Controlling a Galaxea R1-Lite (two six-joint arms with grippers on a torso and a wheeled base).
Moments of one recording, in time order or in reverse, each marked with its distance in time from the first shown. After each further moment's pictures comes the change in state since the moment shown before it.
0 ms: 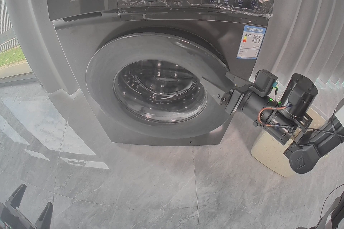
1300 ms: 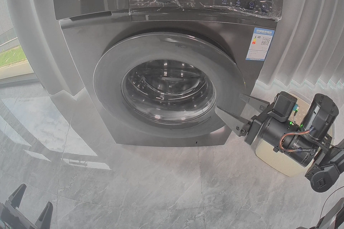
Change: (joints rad) left arm 0.000 0.000 0.000 0.000 0.006 -0.001; right arm 0.029 -0.170 0.272 -0.003 0.009 -0.057
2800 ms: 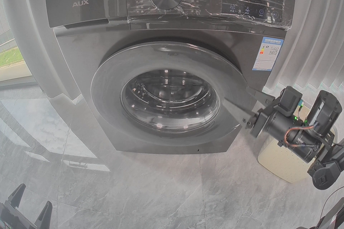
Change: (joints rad) left arm 0.000 0.000 0.000 0.000 0.007 0.005; right arm -0.048 -0.004 -0.002 -0.038 0.011 -0.002
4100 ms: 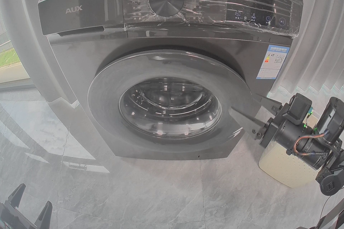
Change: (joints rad) left arm 0.000 0.000 0.000 0.000 0.001 0.003; right arm 0.018 -0.081 0.086 0.001 0.023 -0.001
